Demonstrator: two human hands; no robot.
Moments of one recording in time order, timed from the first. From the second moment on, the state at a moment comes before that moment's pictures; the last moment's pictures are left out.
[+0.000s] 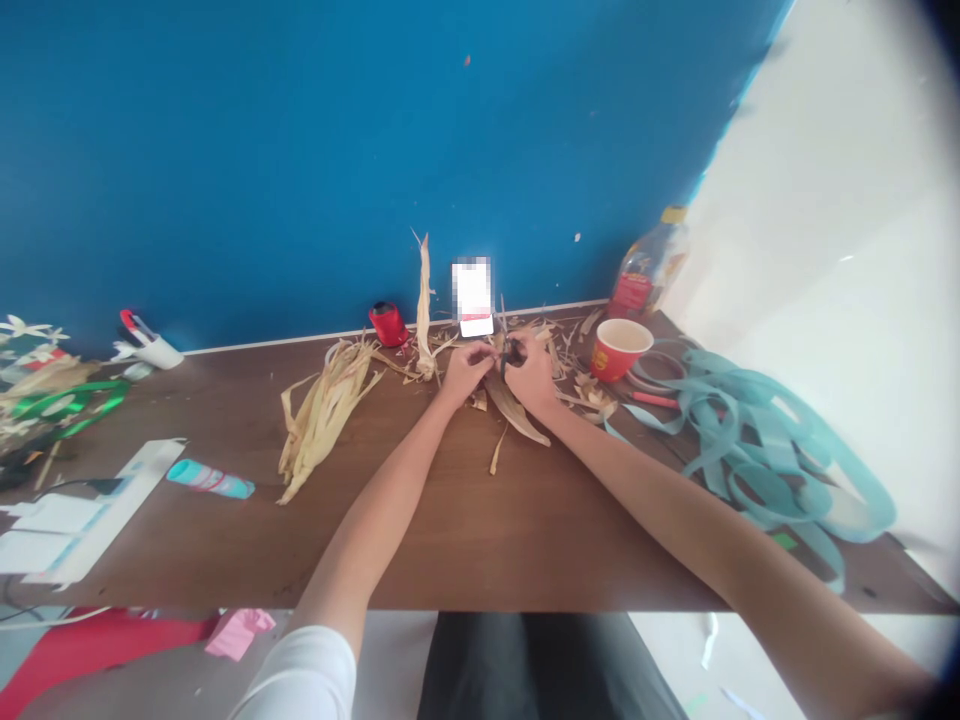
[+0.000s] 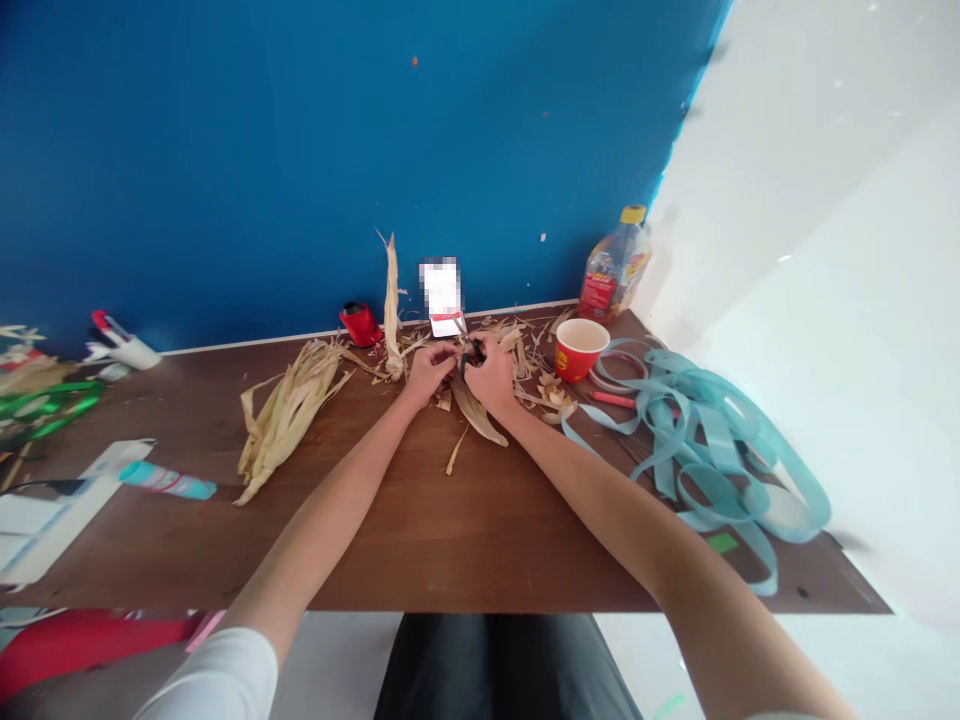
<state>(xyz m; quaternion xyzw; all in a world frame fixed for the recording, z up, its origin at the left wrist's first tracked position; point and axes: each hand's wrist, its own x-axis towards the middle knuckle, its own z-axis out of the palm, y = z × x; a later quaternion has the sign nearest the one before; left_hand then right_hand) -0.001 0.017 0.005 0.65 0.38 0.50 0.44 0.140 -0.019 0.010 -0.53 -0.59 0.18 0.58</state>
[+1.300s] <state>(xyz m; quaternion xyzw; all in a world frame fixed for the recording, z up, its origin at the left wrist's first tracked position) 0.000 0.012 0.012 0.65 0.38 0.49 0.45 0.139 -0.018 0.009 -0.51 -0.55 0.21 0.62</state>
